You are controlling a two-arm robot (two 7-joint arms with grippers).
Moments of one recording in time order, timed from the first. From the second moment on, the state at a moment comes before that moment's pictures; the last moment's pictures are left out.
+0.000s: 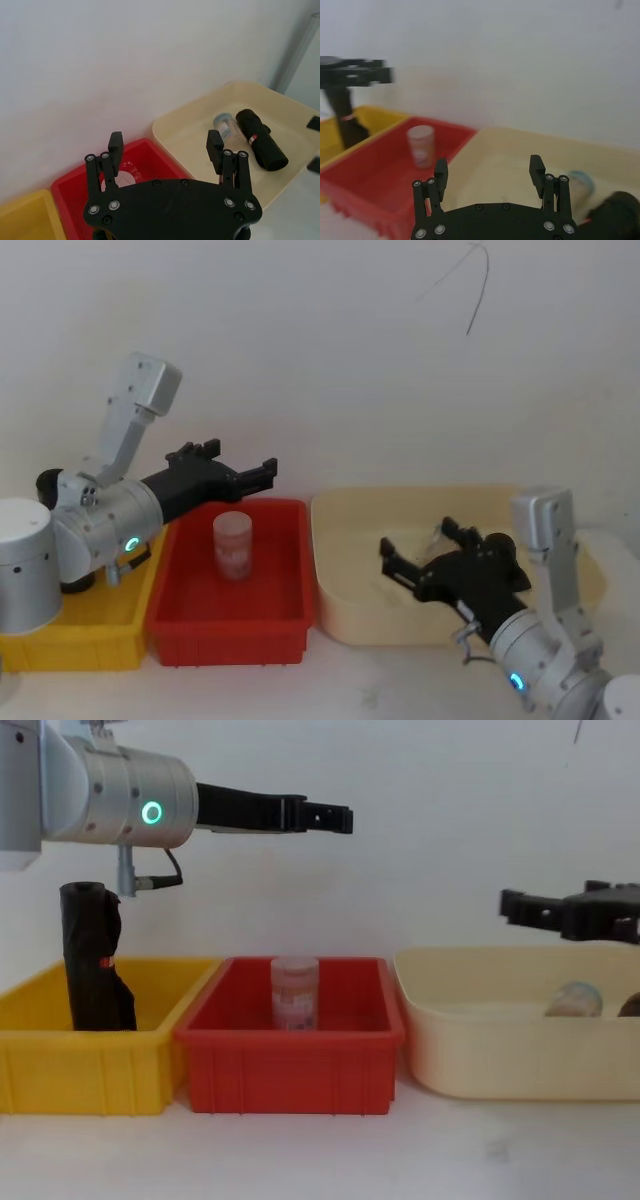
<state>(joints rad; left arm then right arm) -0.68 0.22 0.41 -1.37 -0.42 0.41 -0.35 0.18 0.16 -0.12 -1.66 0.14 0.19 0.30</state>
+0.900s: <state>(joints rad) -0.68 0.22 0.43 -1.35 -0.42 0.40 -0.38 0.04 0.21 -0.28 -1.78 0.11 0.09 0.38</state>
